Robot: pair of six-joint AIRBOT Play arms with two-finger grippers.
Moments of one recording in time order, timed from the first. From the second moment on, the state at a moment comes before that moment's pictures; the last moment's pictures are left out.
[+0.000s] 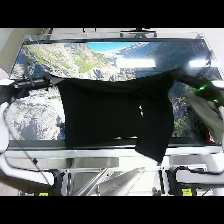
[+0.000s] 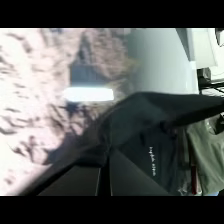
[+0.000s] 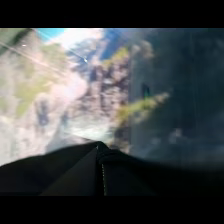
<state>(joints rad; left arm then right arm) 0.30 -1.78 1.41 0.35 -1.20 -0.95 -0.29 -1.56 1.14 -0.18 0.74 0.72</state>
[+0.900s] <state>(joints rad) 0.29 -2.21 2.02 0.35 -1.34 -1.00 -0.36 -1.97 1.59 -0.09 0.92 0.74</state>
